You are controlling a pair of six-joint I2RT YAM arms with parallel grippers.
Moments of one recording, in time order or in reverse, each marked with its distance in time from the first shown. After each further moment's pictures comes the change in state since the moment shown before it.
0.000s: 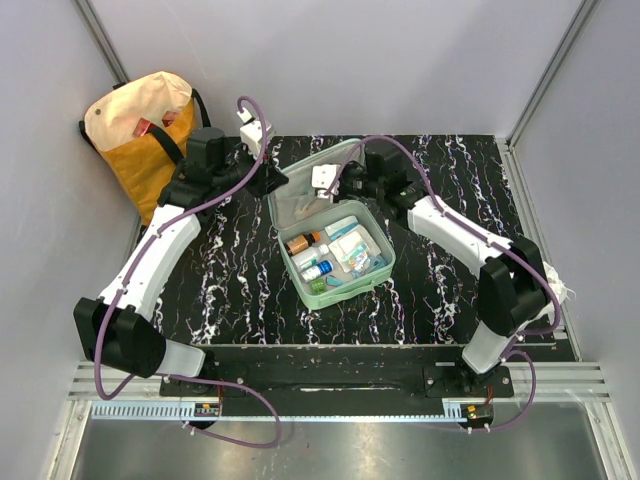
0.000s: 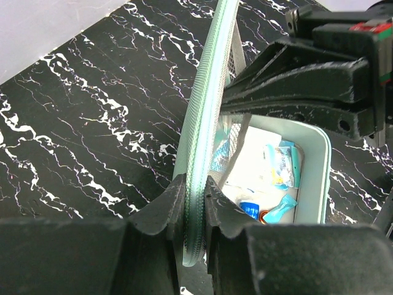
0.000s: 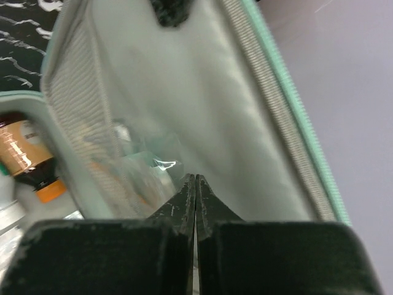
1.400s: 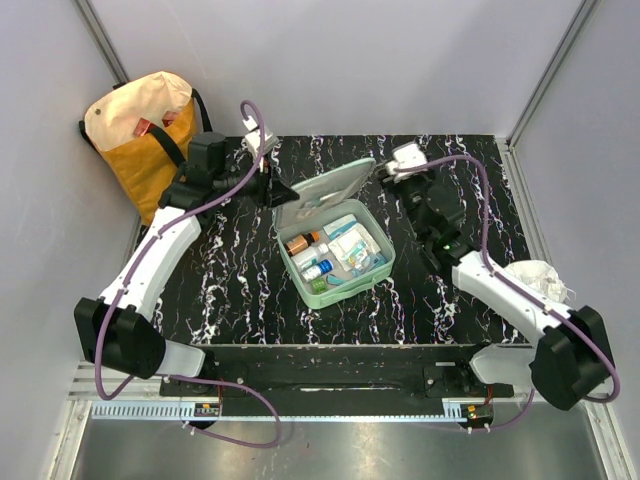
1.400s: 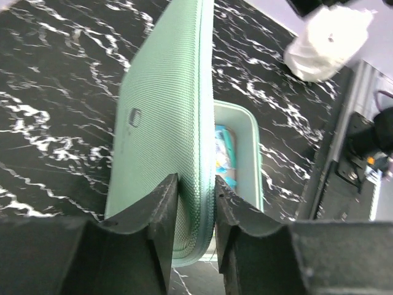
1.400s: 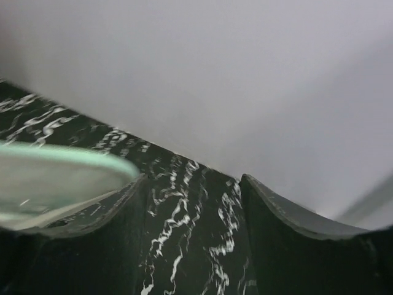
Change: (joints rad) left arm 0.003 -0.003 -0.020 -0.011 0.213 -0.037; right arm -0.014 -0.446 -0.505 0.522 0.731 0.523
